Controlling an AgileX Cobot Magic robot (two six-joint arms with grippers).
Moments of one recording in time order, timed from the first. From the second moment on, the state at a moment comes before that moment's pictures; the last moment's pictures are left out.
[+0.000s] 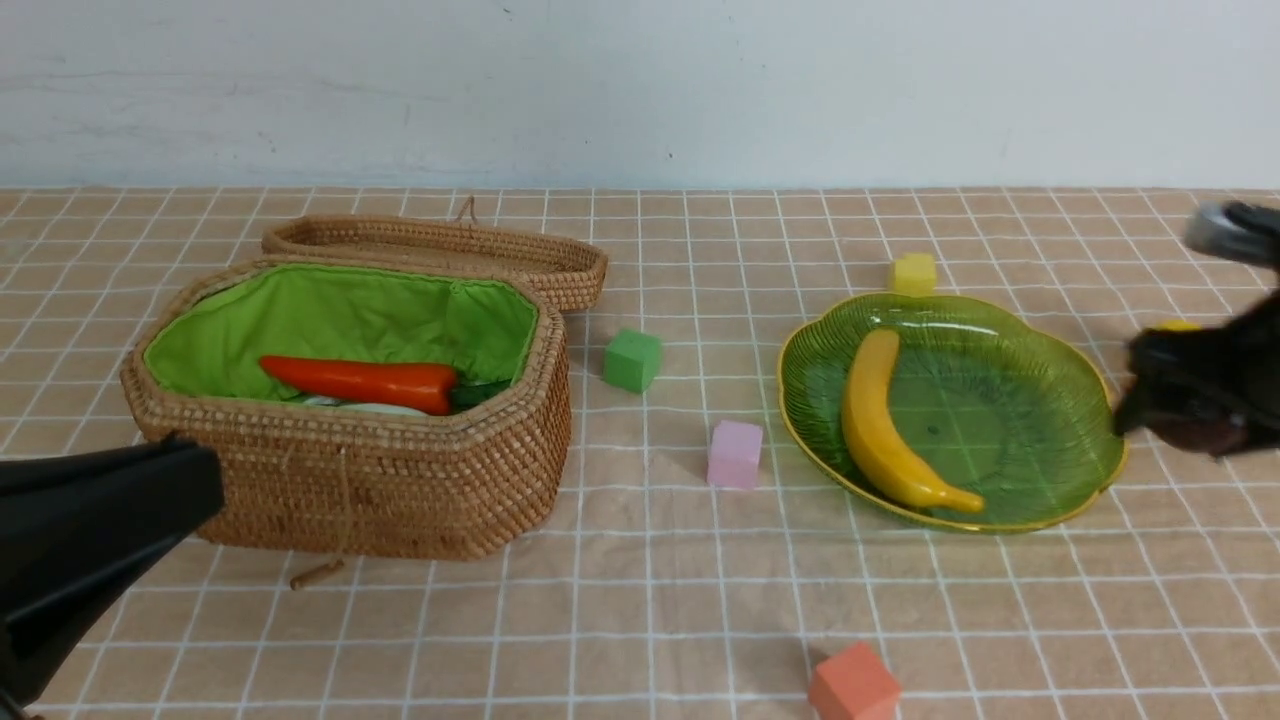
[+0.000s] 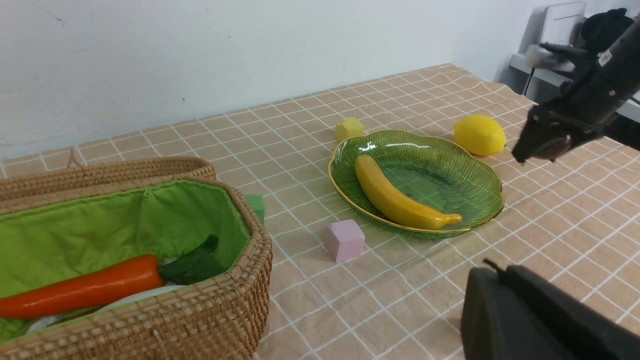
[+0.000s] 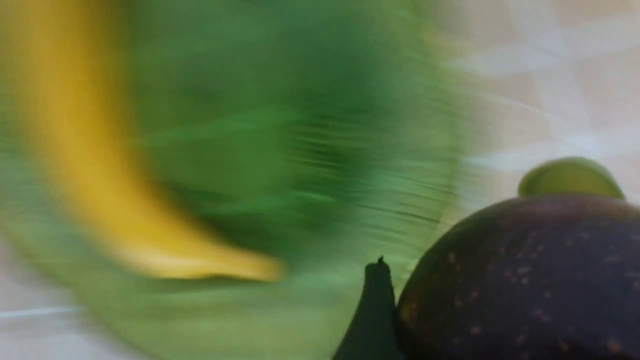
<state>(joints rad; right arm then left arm) -0.06 1.70 -1.24 0.35 0.70 -0.14 -0.85 0.49 -0.61 0.46 0.42 -0.55</state>
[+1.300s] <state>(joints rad) -0.21 2.12 -1.71 0.15 0.68 -0.33 -0.85 0.49 -0.61 0.47 0.32 -0.55</state>
